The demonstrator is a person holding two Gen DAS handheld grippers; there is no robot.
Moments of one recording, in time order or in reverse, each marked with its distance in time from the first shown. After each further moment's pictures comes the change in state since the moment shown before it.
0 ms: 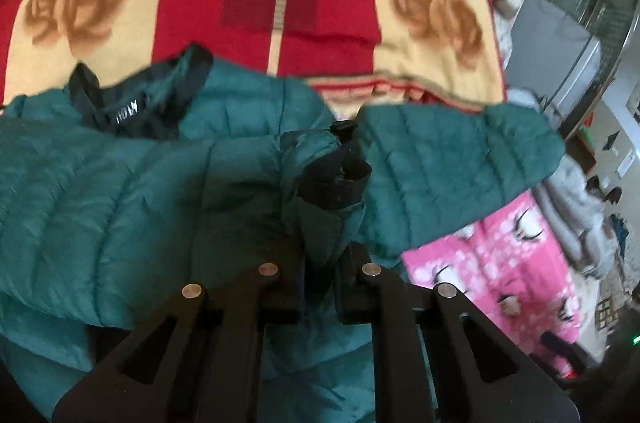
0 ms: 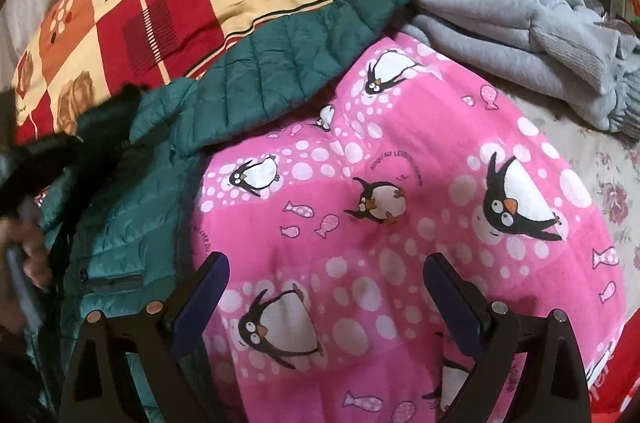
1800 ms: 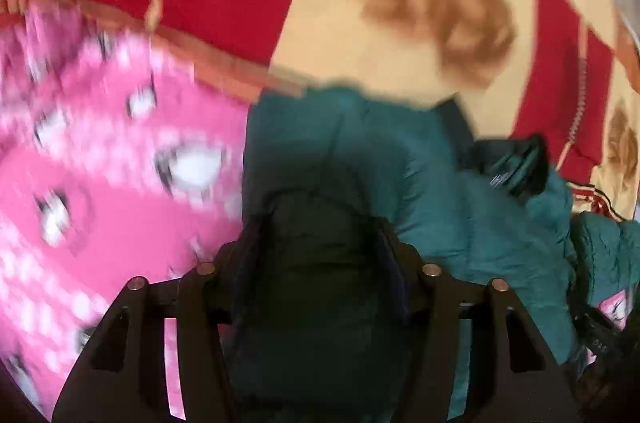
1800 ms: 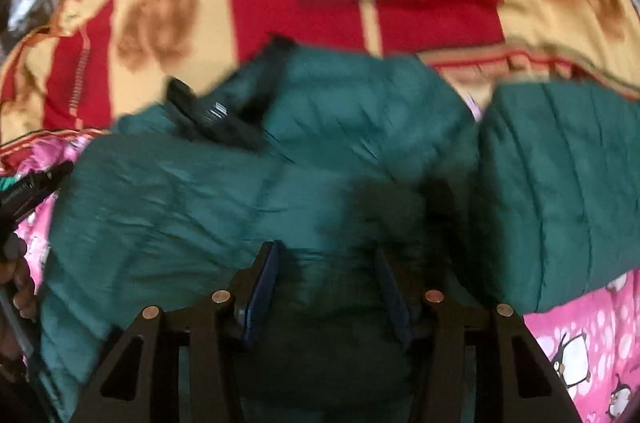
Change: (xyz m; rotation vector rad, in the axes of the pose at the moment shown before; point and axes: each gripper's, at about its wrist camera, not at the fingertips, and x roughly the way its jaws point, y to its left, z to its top) left arm -0.067 0.299 0.006 -0.352 -0.008 0.322; right arm 0.168 0.249 0.082 -0.307 0.122 0.176
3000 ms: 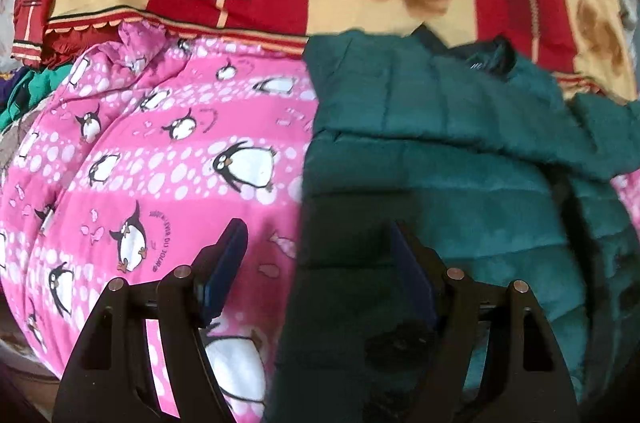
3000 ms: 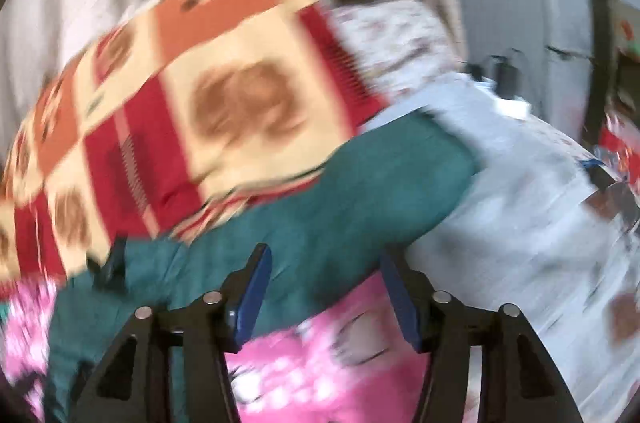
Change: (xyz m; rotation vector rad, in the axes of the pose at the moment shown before) left arm -0.109 0.010 -0.120 0.256 -0.058 0.207; right arm -0.251 -0.287 -0.008 0.359 -0.399 -0.196
